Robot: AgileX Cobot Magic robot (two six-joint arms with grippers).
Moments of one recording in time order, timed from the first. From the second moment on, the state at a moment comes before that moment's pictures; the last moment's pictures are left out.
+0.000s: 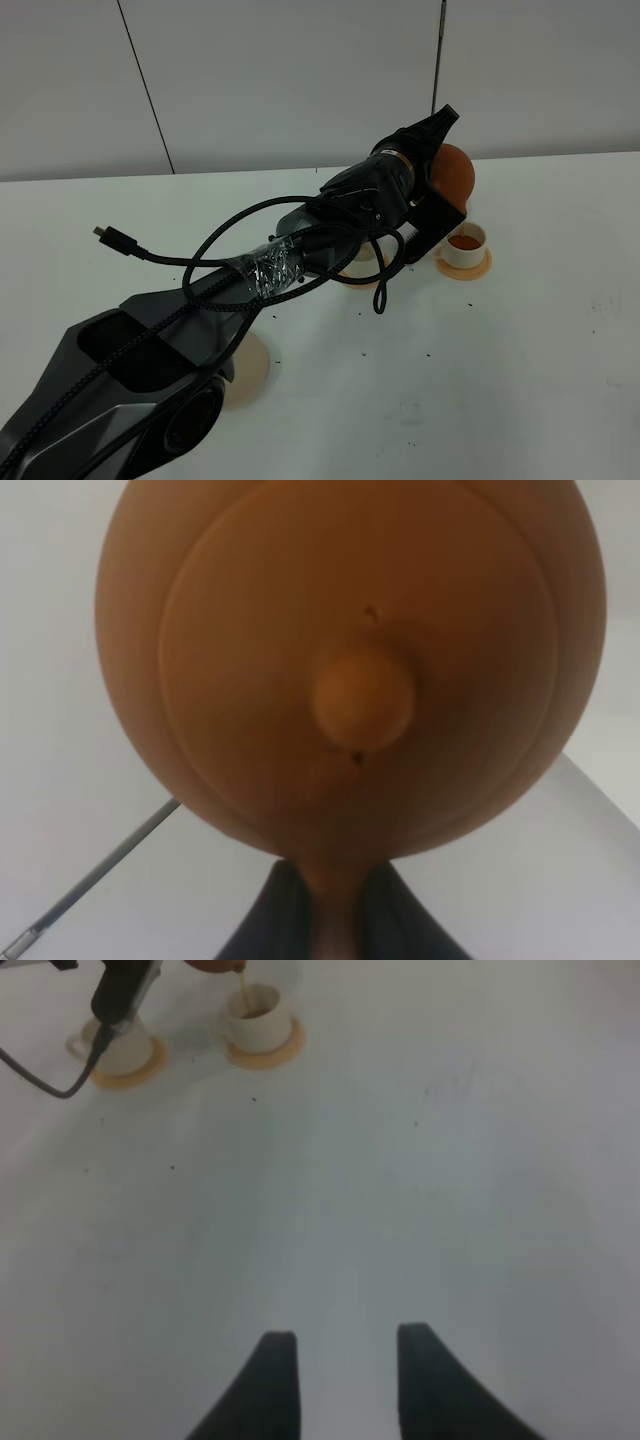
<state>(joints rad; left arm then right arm) -0.68 2.60 -2.28 0.96 0.32 1.21 -0.05 -0.01 -0.49 0.26 1.08 -0.12</state>
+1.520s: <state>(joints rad) -0.68 2.60 -2.28 0.98 0.32 1.23 -0.05 -0.01 -0.49 0.26 1.08 -0.12</state>
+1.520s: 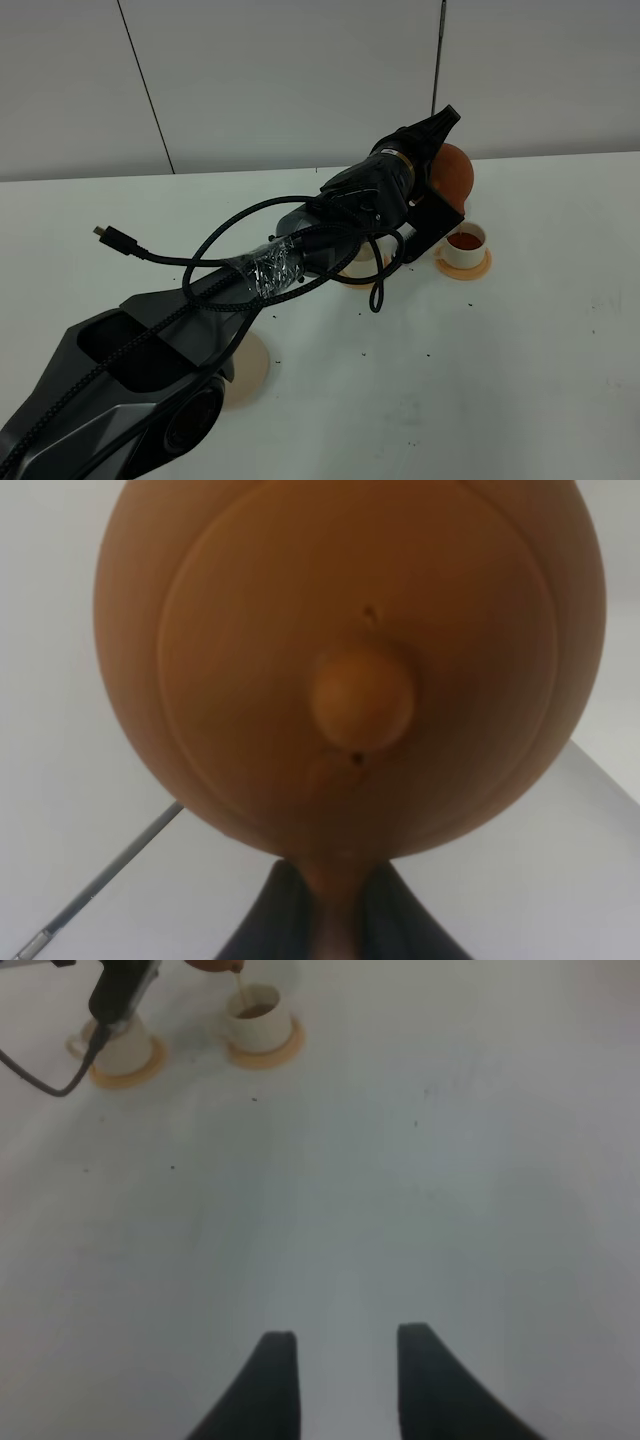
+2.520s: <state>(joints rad) -0.68 2.60 -2.28 1.02 0.28 1.24 -0.05 -0.01 -0.49 0.26 1.08 -0.12</state>
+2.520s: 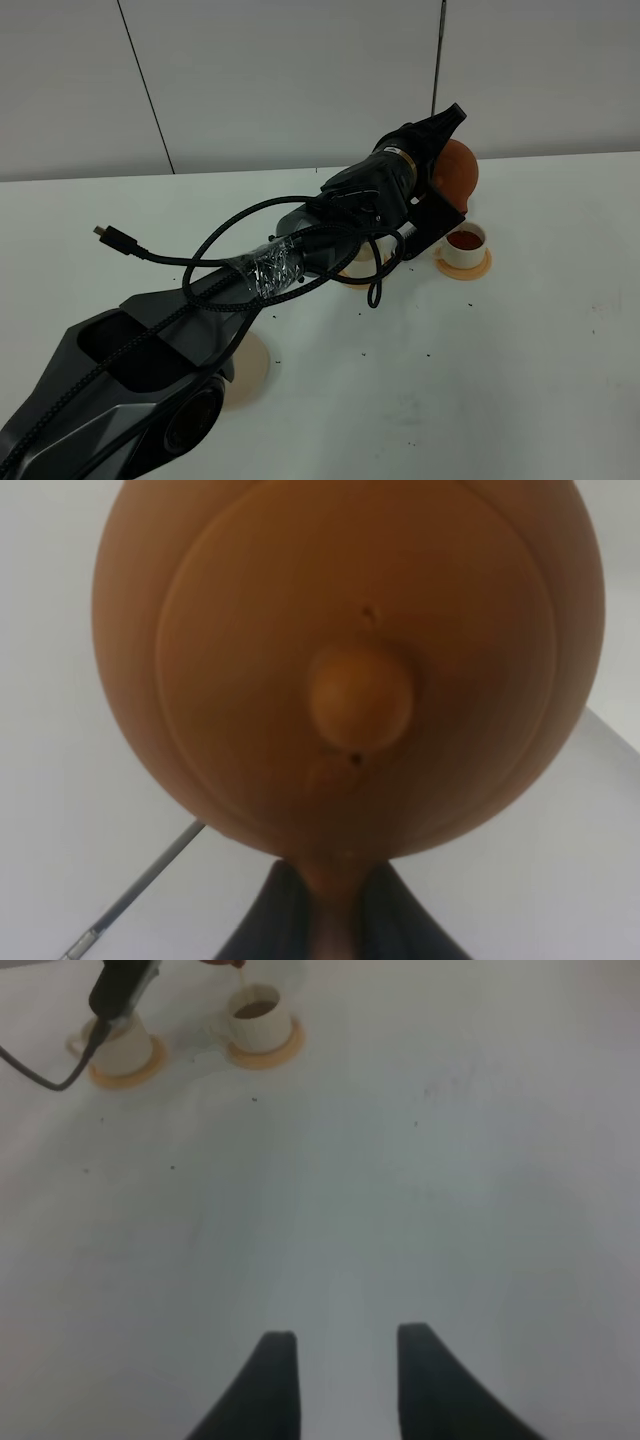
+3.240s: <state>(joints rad) -0.68 2.60 -2.28 1.01 0.28 1.21 -0.05 -0.01 -0.49 0.26 1.08 -0.12</state>
